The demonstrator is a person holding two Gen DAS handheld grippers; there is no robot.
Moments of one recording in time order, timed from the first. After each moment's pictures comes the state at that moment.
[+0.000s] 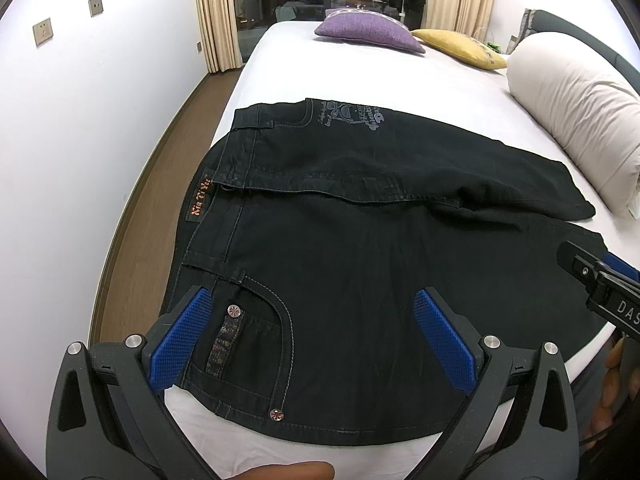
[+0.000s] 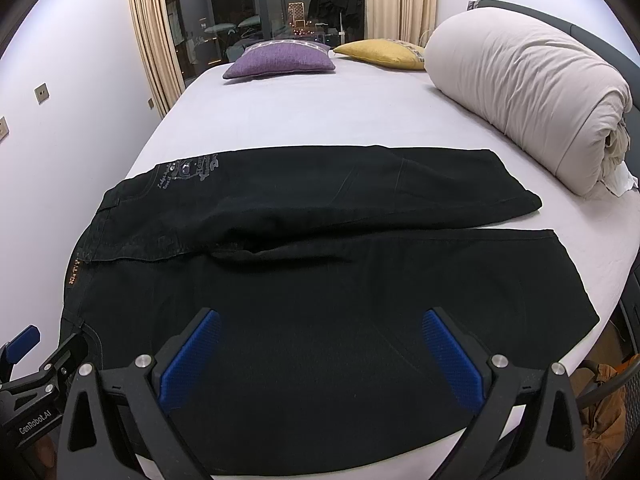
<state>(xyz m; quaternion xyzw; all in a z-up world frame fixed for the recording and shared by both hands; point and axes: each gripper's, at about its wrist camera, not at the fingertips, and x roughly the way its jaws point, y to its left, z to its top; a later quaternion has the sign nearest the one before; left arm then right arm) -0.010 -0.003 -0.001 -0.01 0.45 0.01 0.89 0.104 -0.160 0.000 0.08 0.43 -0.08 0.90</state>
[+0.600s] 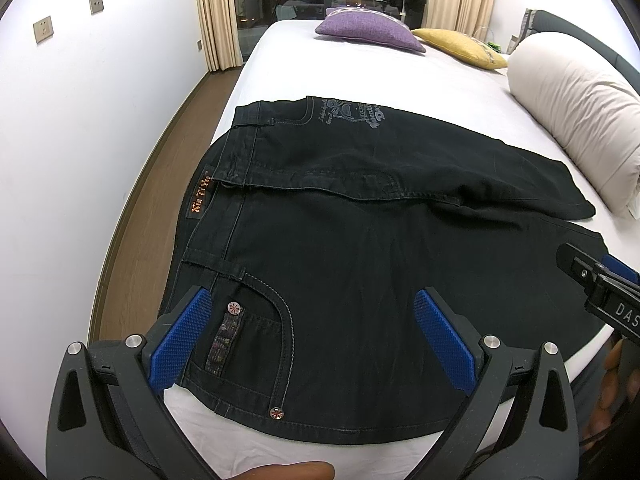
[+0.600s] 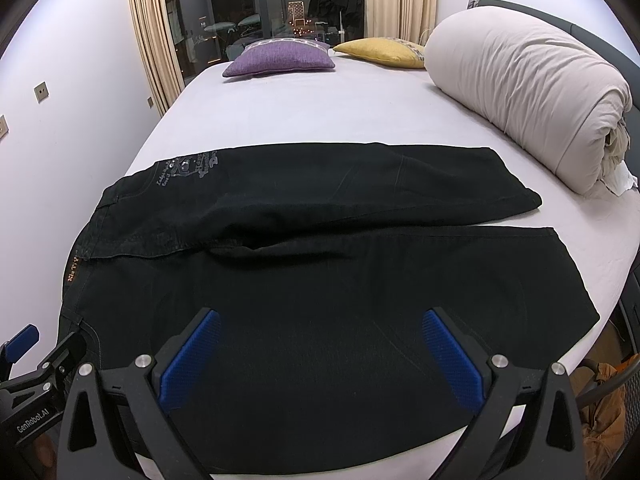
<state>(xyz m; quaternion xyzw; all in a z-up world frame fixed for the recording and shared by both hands) -0.006 -0.002 -0.003 -0.01 0.45 0.00 0.89 0.104 -0.160 -0.001 0.07 0.43 -0.08 0.90</state>
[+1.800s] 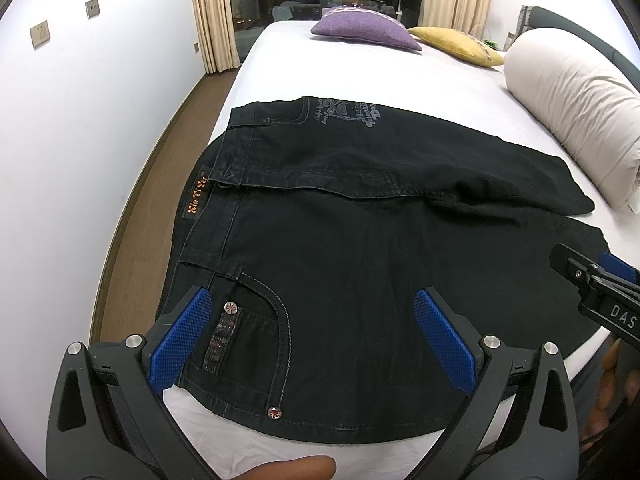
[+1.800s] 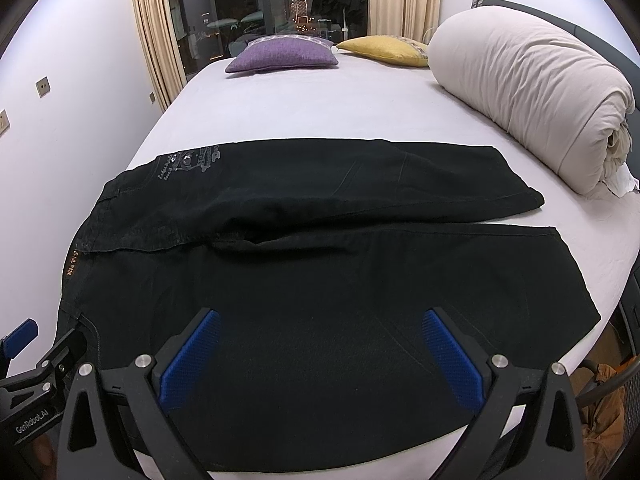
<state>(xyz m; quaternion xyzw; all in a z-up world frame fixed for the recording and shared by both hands) -0.009 -0.009 -0.009 0.00 0.45 0.00 0.89 0.101 -0.155 -0.008 0.07 0.43 -0.08 0.90</state>
